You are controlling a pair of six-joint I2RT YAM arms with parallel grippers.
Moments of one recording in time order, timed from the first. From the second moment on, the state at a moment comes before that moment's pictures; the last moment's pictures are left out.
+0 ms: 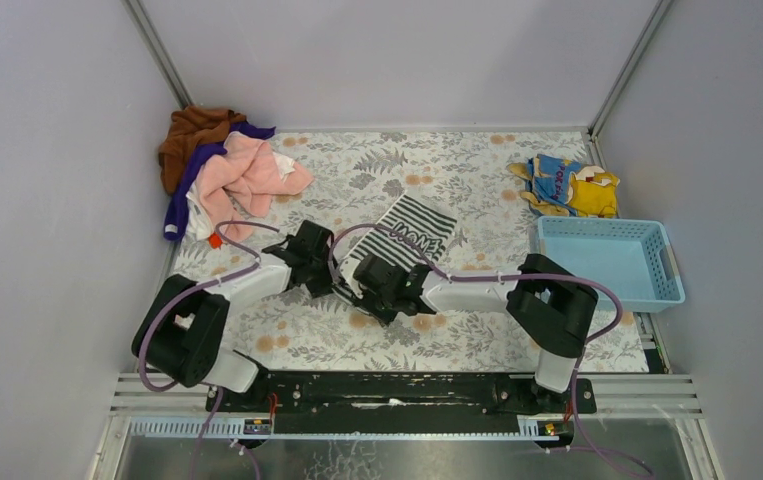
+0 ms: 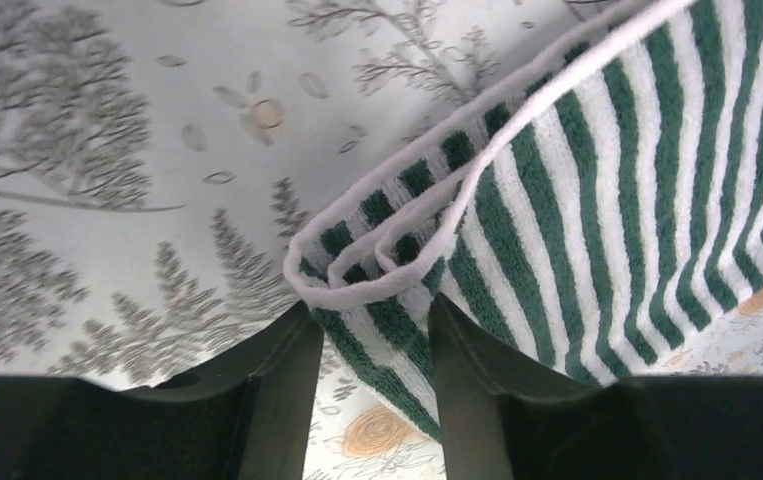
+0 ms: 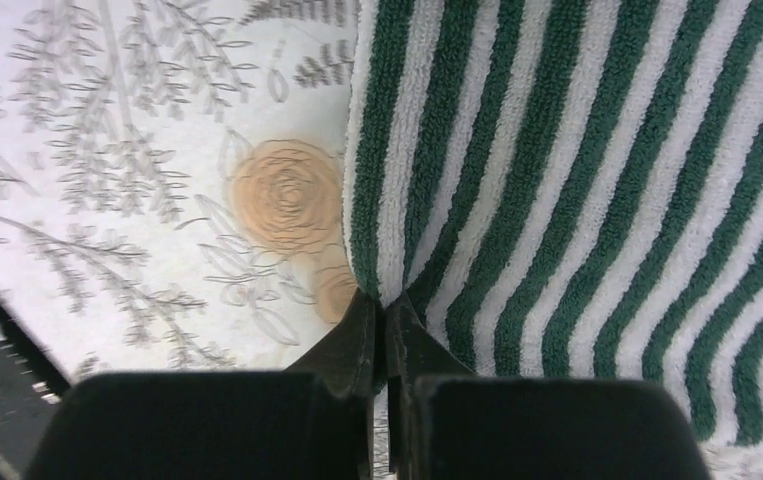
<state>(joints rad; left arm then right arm) -0.45 1.47 0.69 -0.30 0.03 -0.97 1.10 1.81 1.06 -0.28 0.04 -0.02</state>
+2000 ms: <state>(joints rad) -0.45 1.51 0.73 -0.33 0.08 -0.97 0.98 1.55 0.94 -0.21 -0.21 0.31</state>
